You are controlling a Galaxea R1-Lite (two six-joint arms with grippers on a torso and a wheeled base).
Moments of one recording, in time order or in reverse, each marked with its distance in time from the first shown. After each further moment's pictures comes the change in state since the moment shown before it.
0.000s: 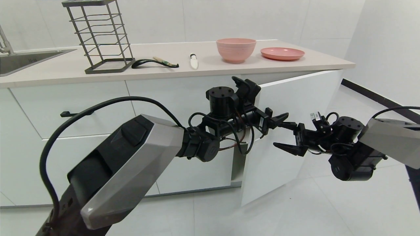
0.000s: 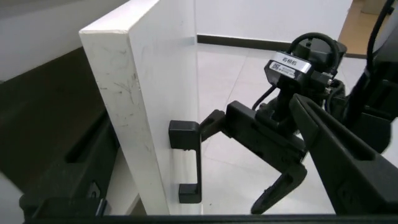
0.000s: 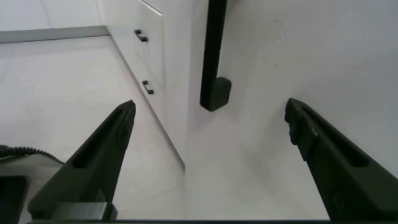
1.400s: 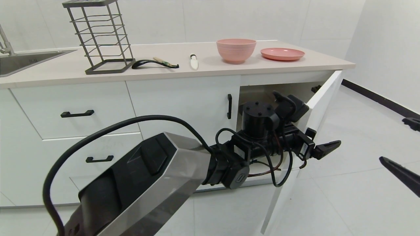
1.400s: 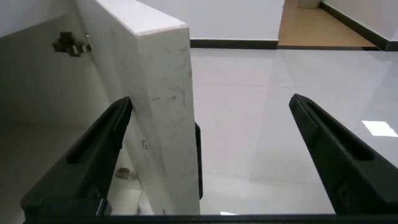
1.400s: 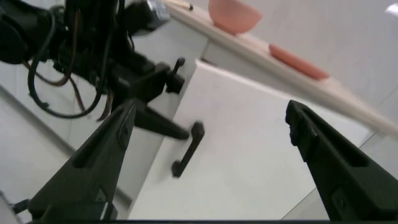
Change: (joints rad) left arm -0.161 0.010 0.003 -0.025 0.014 -0.001; right arm -0.366 -1.183 0.973 0.002 -0.196 -0.169
